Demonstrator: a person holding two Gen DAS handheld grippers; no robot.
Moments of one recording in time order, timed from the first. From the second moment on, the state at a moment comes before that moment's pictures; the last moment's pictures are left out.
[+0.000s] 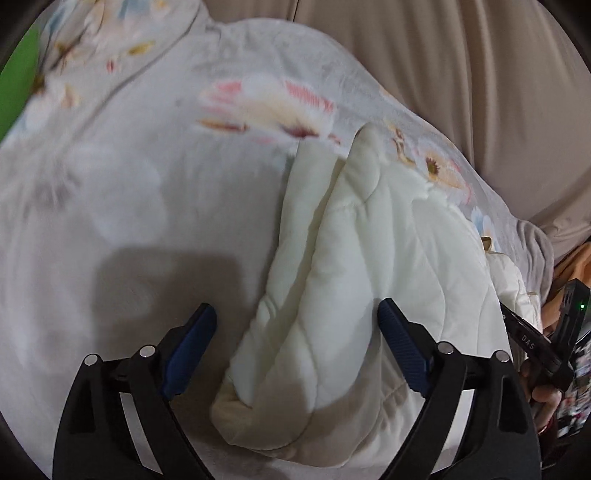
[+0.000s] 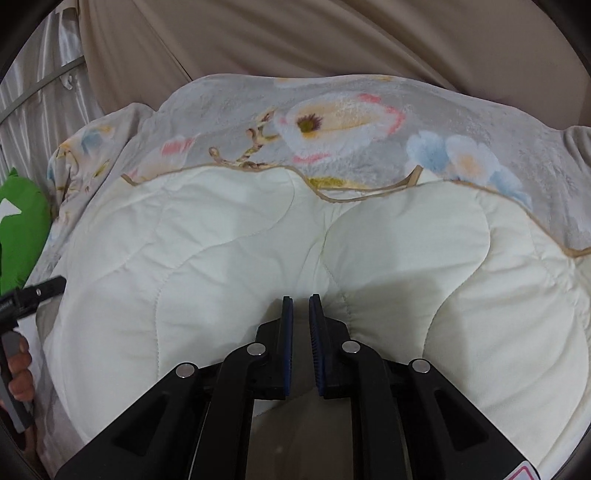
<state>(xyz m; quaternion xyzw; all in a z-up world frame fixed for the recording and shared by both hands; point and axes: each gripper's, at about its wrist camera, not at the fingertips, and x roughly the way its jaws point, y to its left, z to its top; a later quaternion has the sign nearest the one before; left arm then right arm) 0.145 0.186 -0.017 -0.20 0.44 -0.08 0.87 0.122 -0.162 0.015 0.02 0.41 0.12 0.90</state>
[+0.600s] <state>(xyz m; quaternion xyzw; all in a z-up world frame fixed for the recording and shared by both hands) 0.089 0.071 0.148 -0.12 0.29 -0.31 0.90 0.128 -0.167 0.011 0.05 0.42 0.15 0.90</state>
